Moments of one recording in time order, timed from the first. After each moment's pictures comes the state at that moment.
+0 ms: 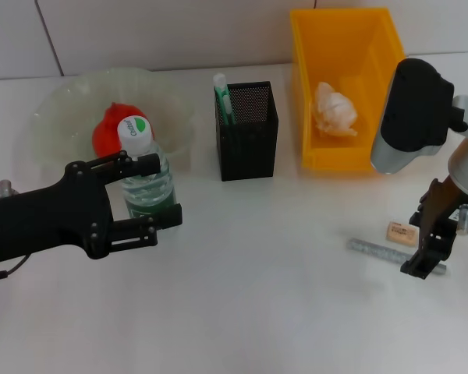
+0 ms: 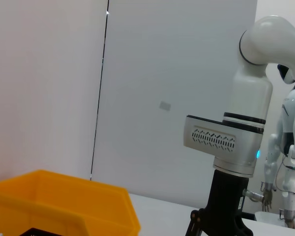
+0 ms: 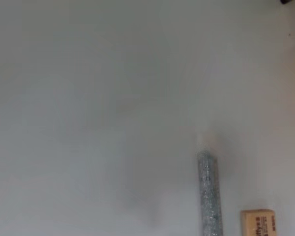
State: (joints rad) left arm -0.39 -2.07 0.96 0.77 1.63 1.69 -1.28; right arm 0.61 2.08 -1.40 -1.38 -2.82 -1.75 2.25
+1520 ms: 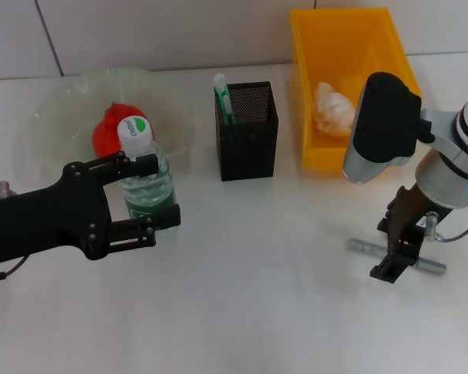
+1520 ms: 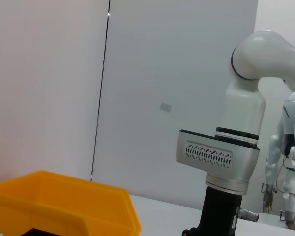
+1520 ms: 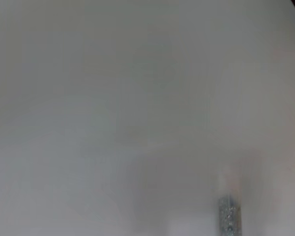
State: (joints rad) left arm -0.39 -2.07 0.95 0.77 1.62 1.70 -1.28; right arm 0.63 2.08 -1.44 -1.26 -2.75 -1.63 2.24
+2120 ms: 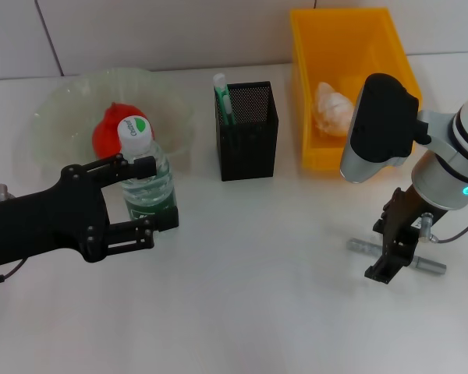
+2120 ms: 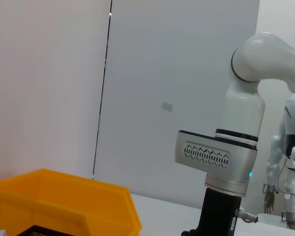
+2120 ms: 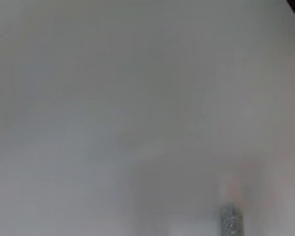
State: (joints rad) left arm -0.38 -2.07 0.95 0.77 1.62 1.70 -1.27; right arm 0.63 2.09 -1.44 -1.24 -2.74 -1.61 2.24
